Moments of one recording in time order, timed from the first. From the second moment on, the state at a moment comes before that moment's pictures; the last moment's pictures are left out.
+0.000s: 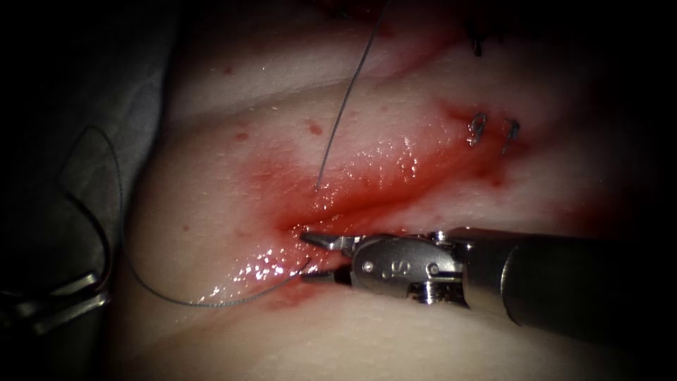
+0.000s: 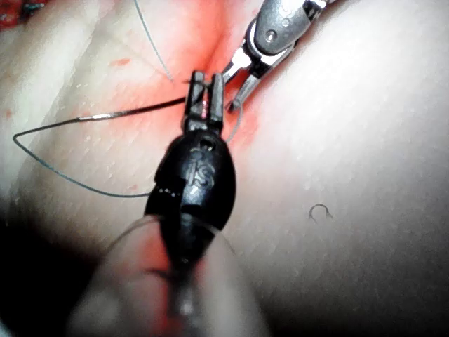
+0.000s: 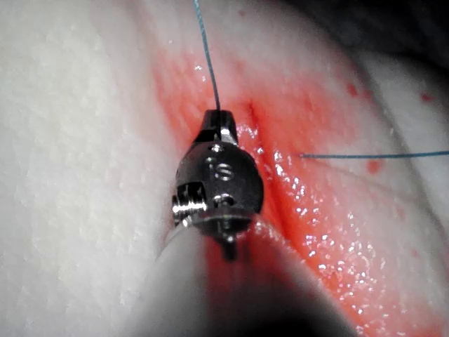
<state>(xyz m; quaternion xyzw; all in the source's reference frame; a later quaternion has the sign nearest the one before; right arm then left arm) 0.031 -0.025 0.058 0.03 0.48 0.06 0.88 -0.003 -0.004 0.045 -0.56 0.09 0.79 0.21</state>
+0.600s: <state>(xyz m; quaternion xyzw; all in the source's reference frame) 0.031 -0.032 0.045 0.08 0.48 0.04 0.87 -0.004 -0.003 0.045 -0.56 0.08 0.80 0.21</state>
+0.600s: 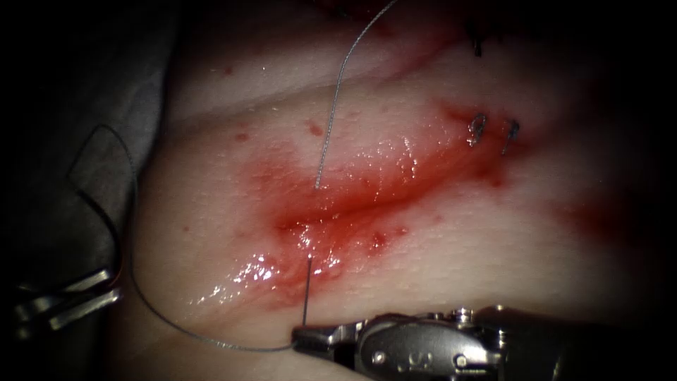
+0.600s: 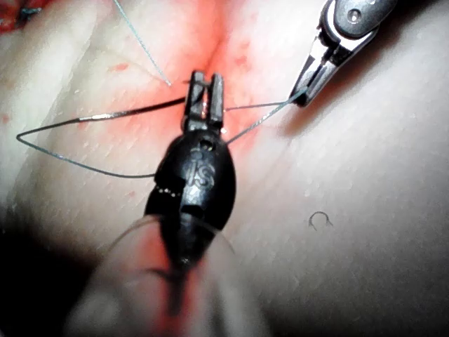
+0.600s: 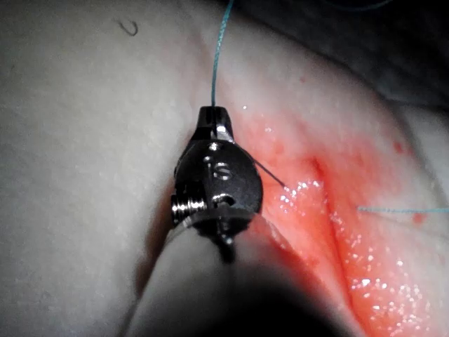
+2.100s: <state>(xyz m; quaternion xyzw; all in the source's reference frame) 0.028 -0.029 0.040 0.03 0.53 0.05 0.85 0.000 -0.001 0.047 -0.50 0.14 0.83 0.19</state>
